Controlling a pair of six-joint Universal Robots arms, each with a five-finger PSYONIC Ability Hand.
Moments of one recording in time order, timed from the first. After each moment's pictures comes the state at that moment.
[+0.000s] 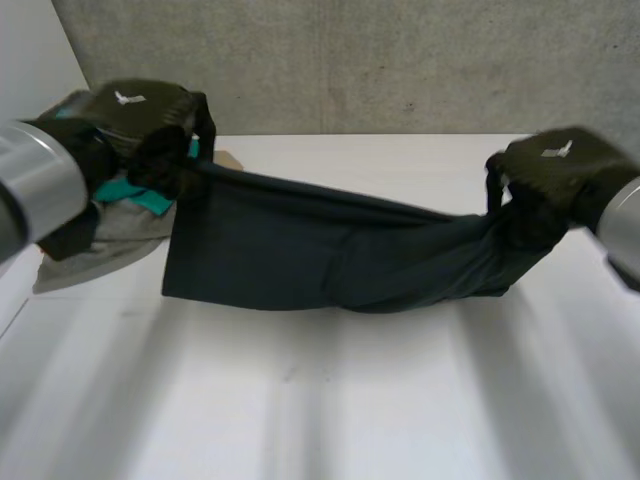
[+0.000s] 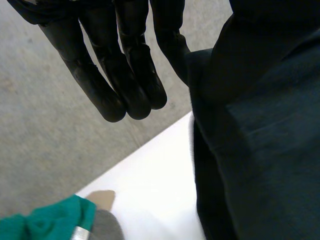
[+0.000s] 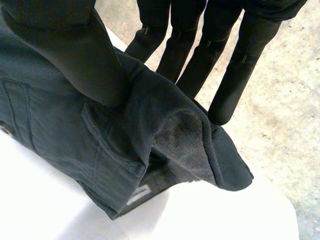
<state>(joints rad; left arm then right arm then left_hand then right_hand) 4.35 -1.62 -1.25 2.71 -1.36 3.37 1.89 -1.50 1.31 0.52 1.43 2.69 1.14 1.19 1.18 1.19 0.99 1.09 1.18 1.17 1.19 0.99</state>
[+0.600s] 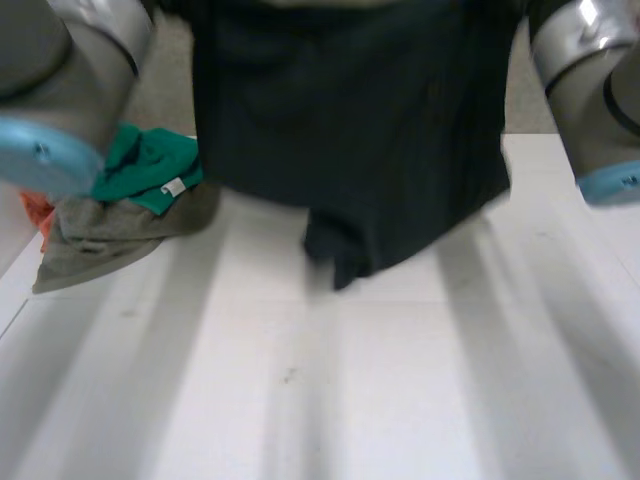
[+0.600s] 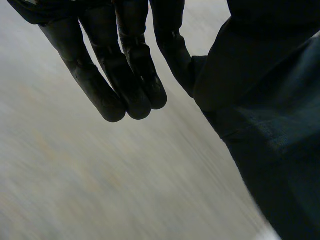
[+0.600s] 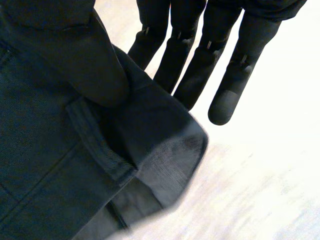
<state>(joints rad) 4.25 -2.06 -0.63 3.07 -1.62 3.45 1.96 -1.14 0.90 -0.29 1.47 2.66 1.14 1.20 1.19 1.19 1.00 1.11 1.18 1.19 1.19 0.99</state>
